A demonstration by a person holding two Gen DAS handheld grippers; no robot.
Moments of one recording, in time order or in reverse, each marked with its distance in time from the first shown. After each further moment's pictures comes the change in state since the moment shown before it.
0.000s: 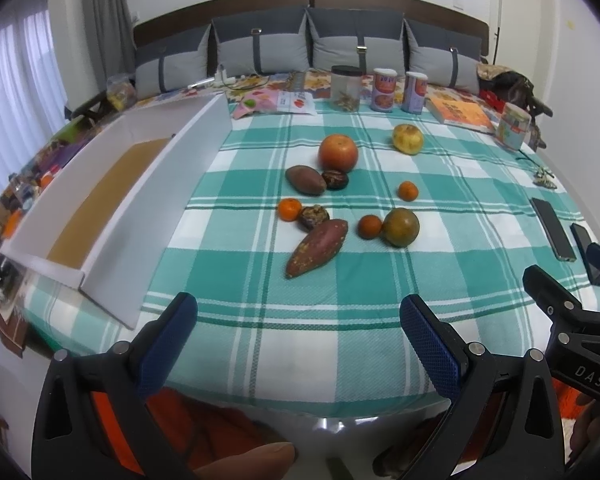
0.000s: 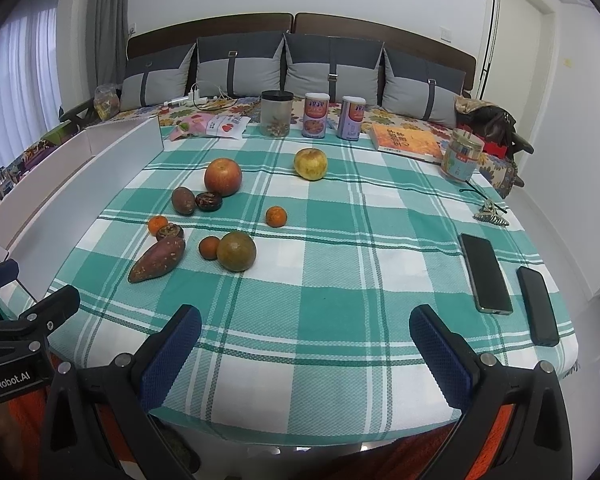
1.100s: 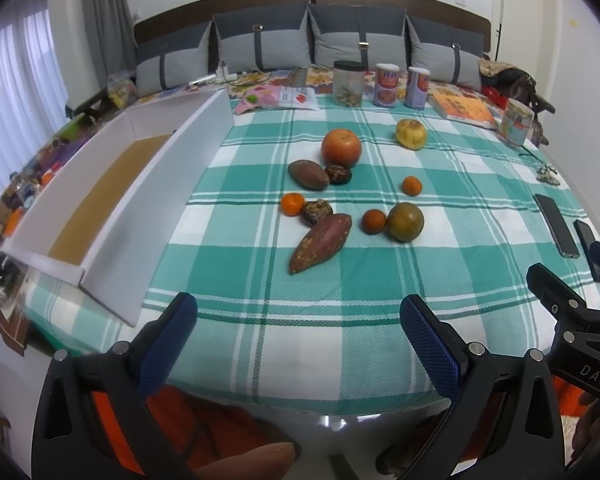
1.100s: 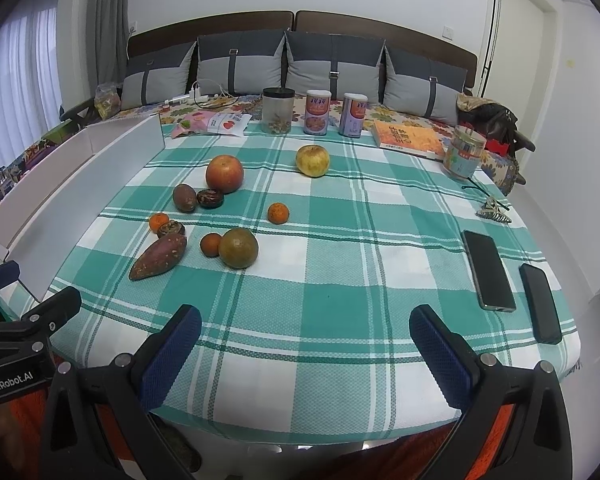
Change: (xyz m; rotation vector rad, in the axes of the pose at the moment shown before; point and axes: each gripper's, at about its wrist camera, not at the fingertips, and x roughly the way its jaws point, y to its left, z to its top) left arm 0.003 0.001 -0.002 0.001 0.015 0.005; right arm 0.002 0.002 -0.002 0.002 0.003 0.007
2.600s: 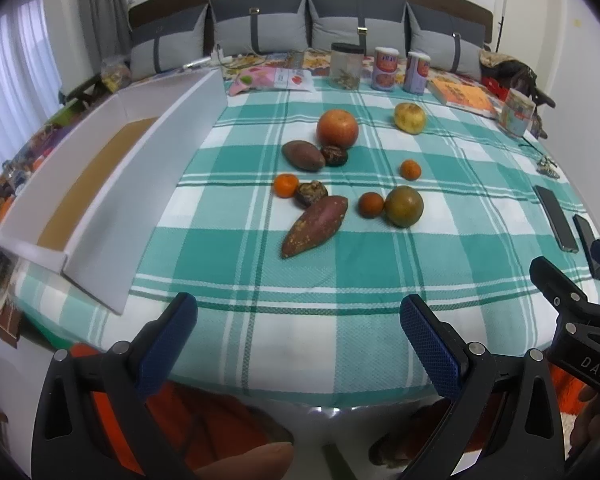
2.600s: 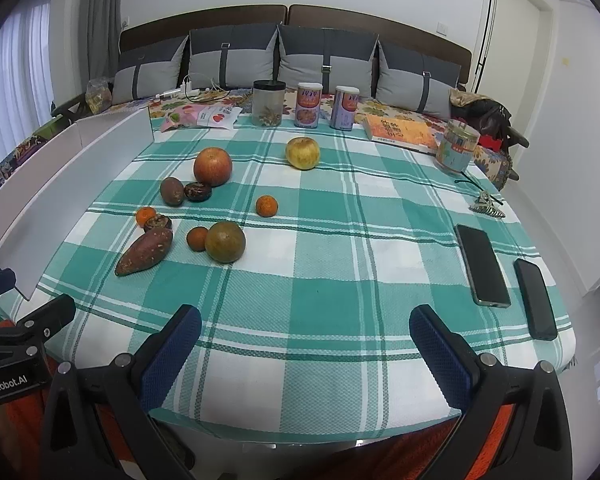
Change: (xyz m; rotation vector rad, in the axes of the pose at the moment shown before) left arm 0.017 -0.001 -0.003 -0.010 0.065 -0.023; right arm 0.012 -0.007 -0.003 0.002 0.028 -0.031
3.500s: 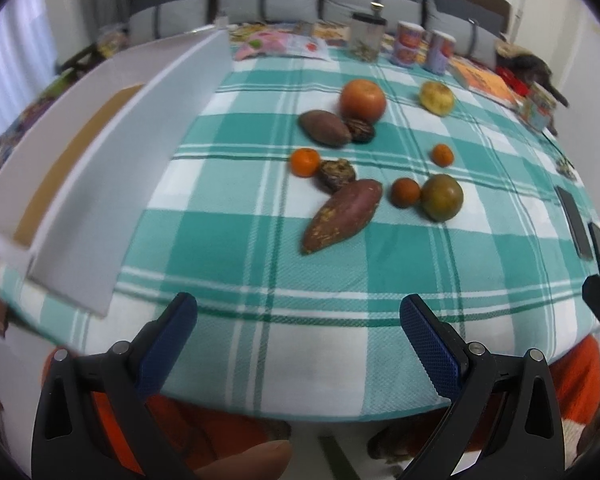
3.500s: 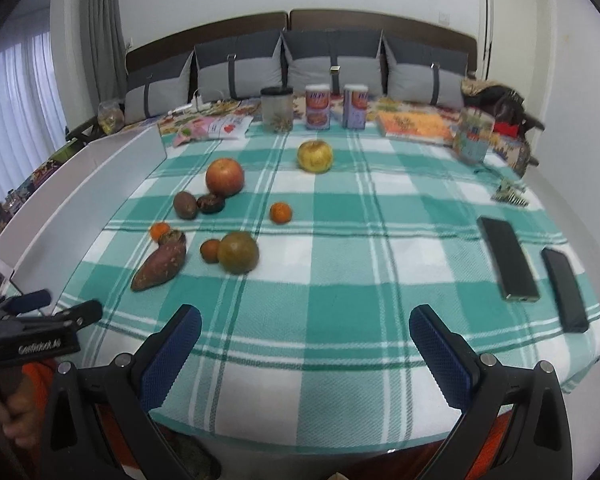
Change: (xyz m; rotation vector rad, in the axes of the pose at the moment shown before) left arm 0.055 0.024 0.012 -0.021 0.109 -0.030; right arm 0.015 -0.013 -0.003 0.077 0.001 0.146
